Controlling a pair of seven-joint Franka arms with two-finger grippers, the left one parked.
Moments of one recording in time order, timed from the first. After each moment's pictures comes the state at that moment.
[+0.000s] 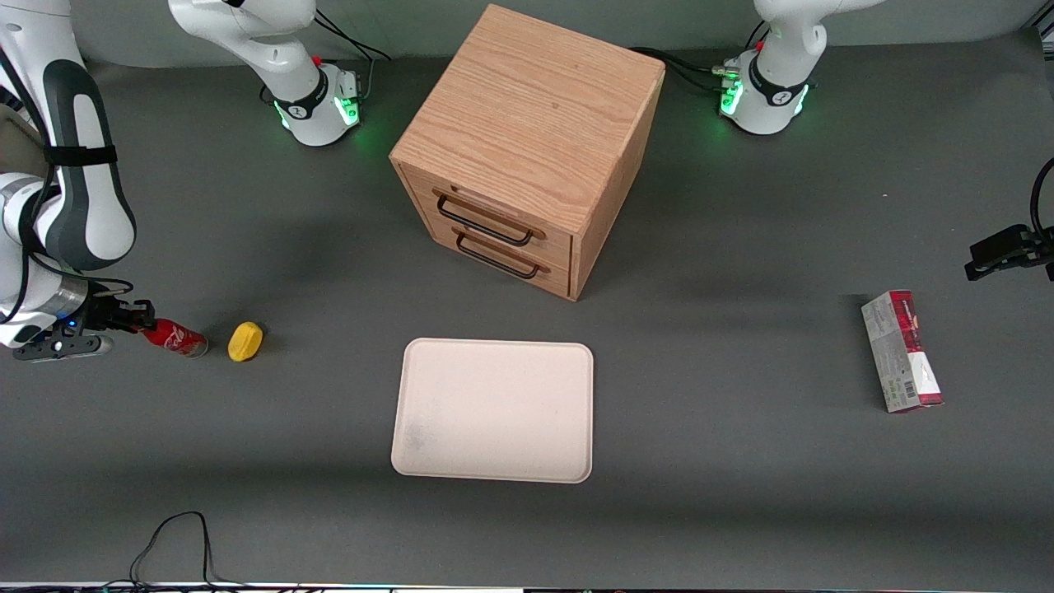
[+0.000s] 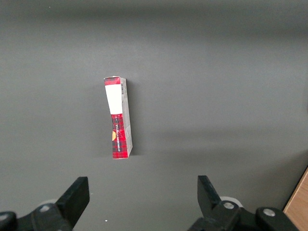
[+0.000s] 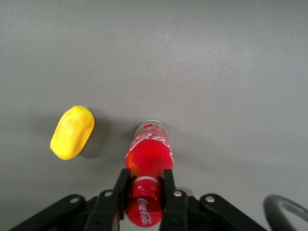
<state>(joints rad) 0.04 0.27 -0.38 -2.03 0.04 2.28 -0.46</state>
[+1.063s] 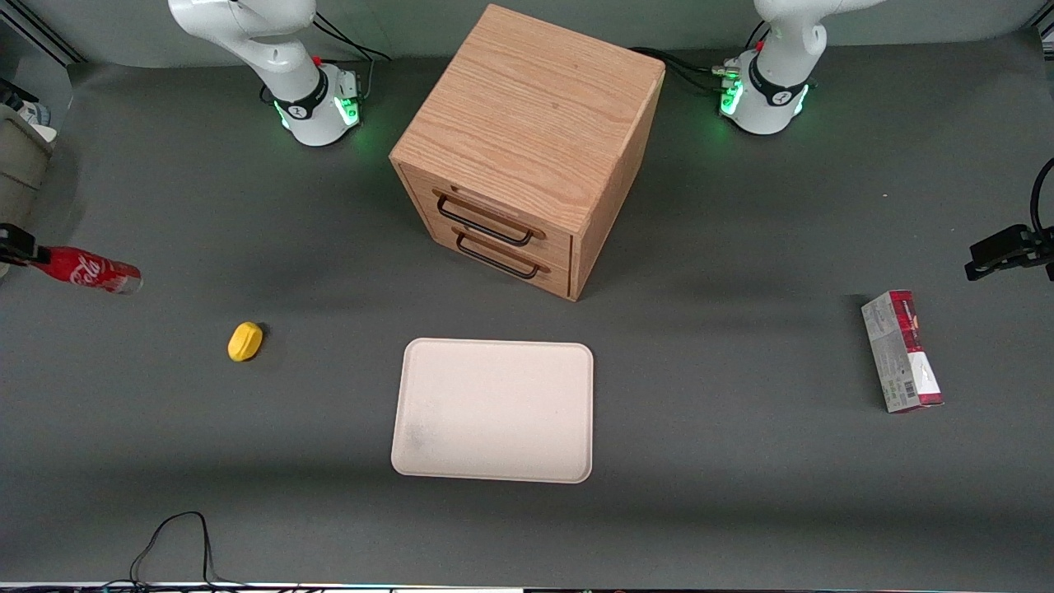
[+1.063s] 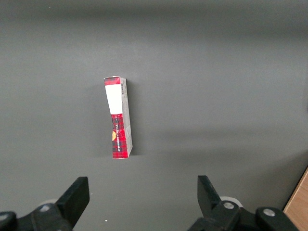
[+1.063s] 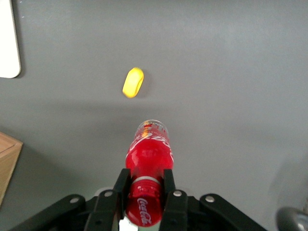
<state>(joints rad) 0.04 0.19 -0.38 -1.37 0.04 1.36 -0.36</state>
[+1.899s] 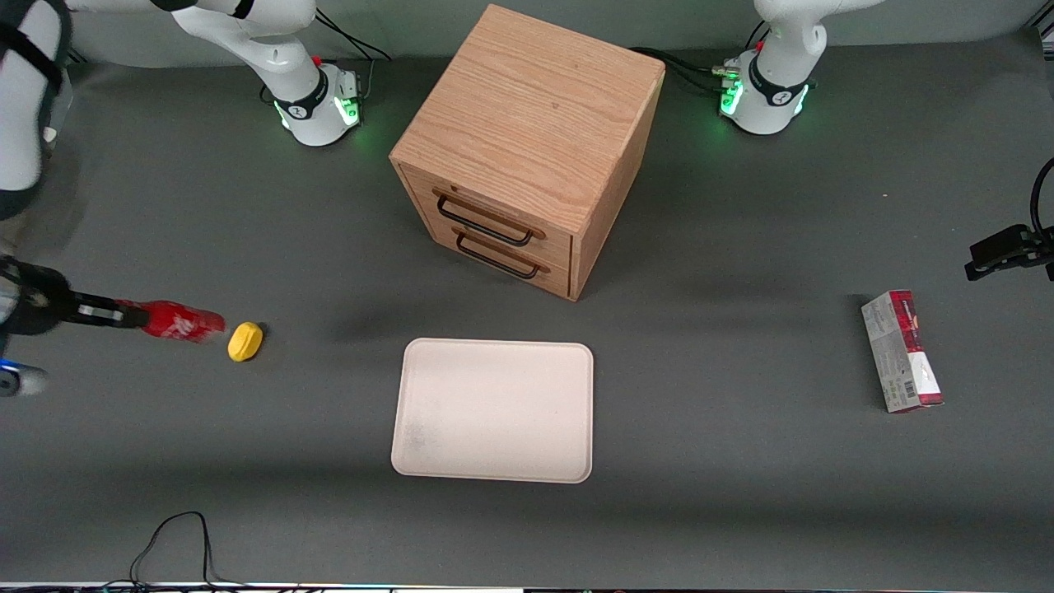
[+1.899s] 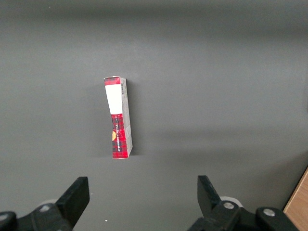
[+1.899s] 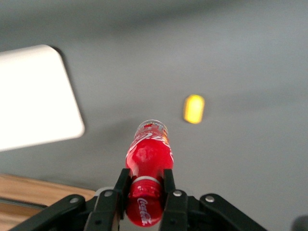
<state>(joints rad) 0.04 0.51 0.01 -0.98 0.05 1.34 0.35</state>
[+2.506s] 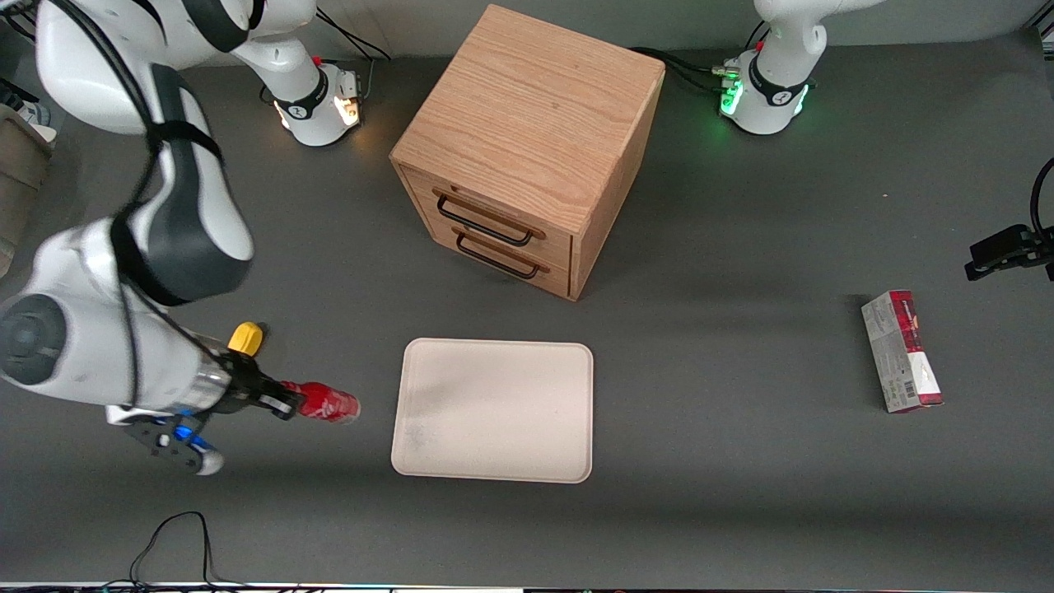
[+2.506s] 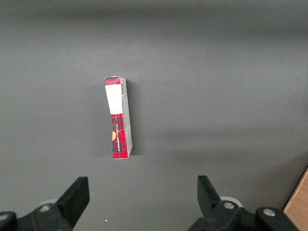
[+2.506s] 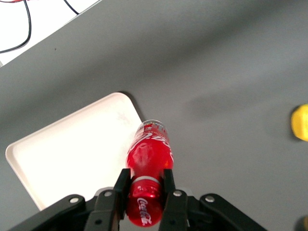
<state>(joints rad) 0.15 0.72 0.13 -0.95 -0.01 1.67 0.76</state>
